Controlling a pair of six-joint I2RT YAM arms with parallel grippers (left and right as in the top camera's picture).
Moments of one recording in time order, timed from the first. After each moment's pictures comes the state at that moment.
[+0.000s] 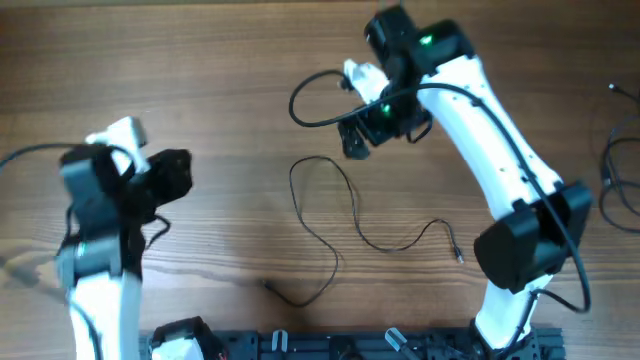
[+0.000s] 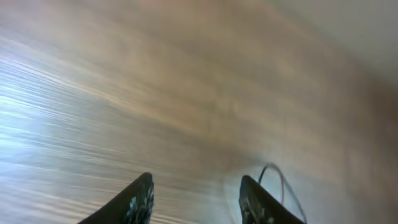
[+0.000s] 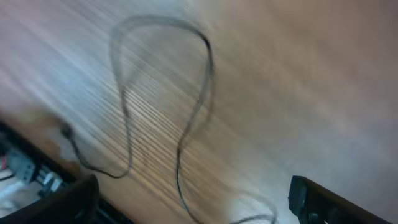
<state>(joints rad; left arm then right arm) 0.25 0.96 0.83 -0.62 0.33 -0.28 0.43 1.99 1.92 -1.46 -0.24 -0.14</state>
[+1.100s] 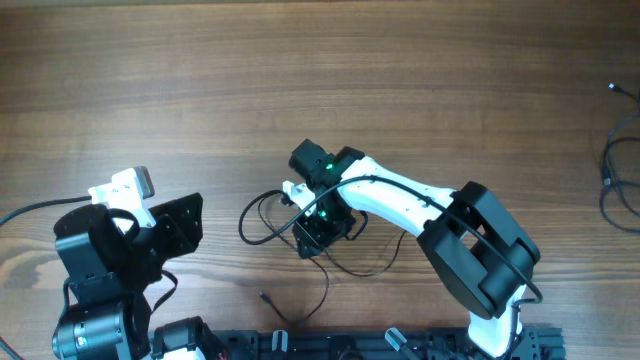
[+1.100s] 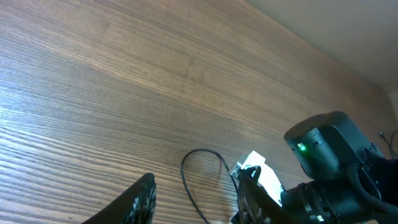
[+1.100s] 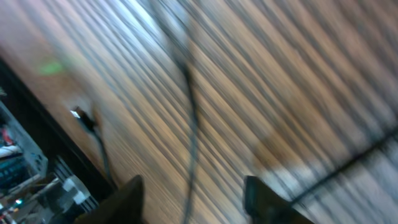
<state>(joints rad) 0.25 0.63 0.83 -0.93 0.40 -0.27 0.80 1.99 1.28 -0.89 -0.51 0.07</state>
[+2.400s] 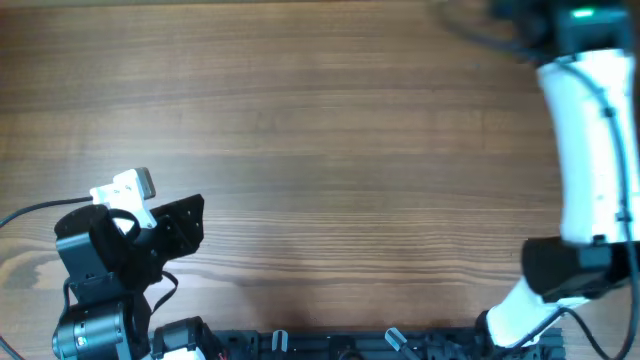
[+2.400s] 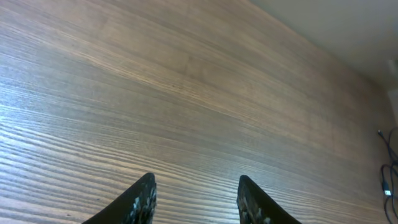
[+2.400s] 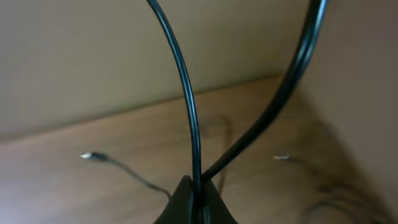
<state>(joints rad) 0.25 0.63 0.83 -0.94 0.41 -0.27 0.02 1.85 2.15 -0.94 0.44 0.12</state>
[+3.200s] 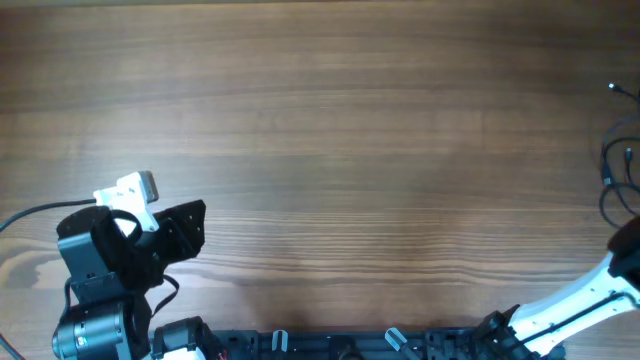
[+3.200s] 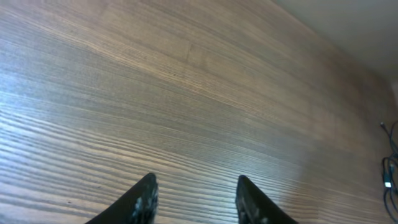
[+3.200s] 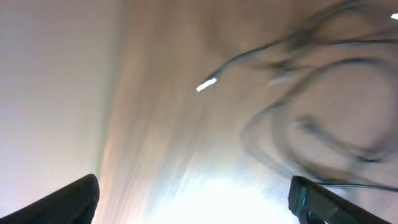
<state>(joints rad) 0.25 0.63 0.83 -0.98 0.41 -0.26 -0.79 2.07 2.15 -1.07 -0.49 0.45</state>
